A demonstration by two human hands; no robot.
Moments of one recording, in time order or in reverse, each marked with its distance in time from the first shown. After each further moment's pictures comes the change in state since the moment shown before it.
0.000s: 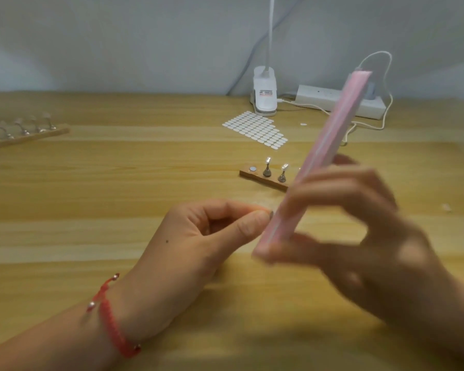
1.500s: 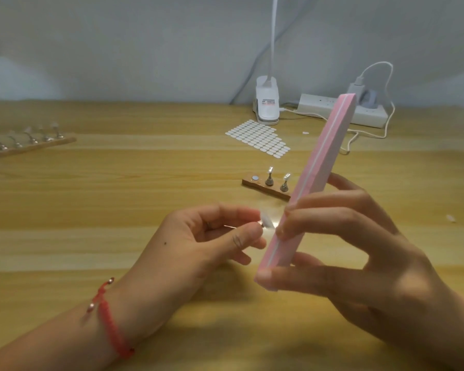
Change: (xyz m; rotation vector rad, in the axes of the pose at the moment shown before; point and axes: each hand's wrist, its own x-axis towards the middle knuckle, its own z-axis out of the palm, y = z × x) left_hand 0.006 -0.006 -0.014 0.065 -0.008 -0.045; right_hand -0.007 0.008 0.002 0.000 -0.003 -0.064
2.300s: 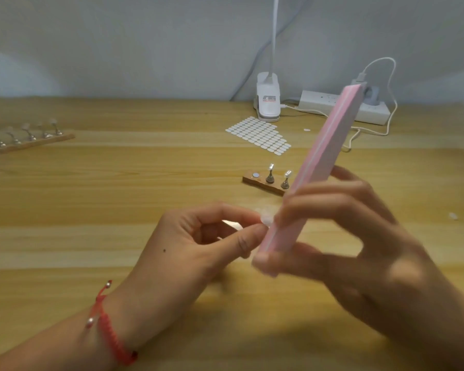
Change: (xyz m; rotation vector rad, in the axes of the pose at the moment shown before) left_hand -0.003 -0.006 0.000 0.086 0.032 0.132; right_hand 0.004 -0.004 -0.001 -0.062 -0.040 0.041
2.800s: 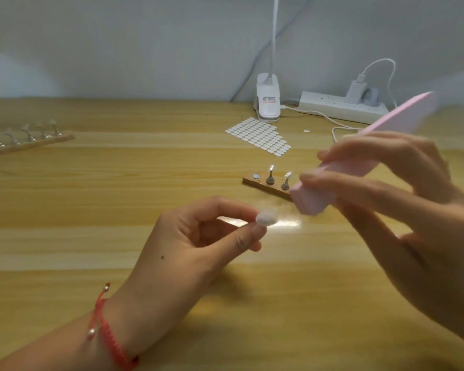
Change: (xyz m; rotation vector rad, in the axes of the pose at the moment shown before) left_hand -0.002 0.005 0.003 0.074 0.051 0.055; right_hand 0.006 0.013 -0.021 -0.084 0.079 0.224
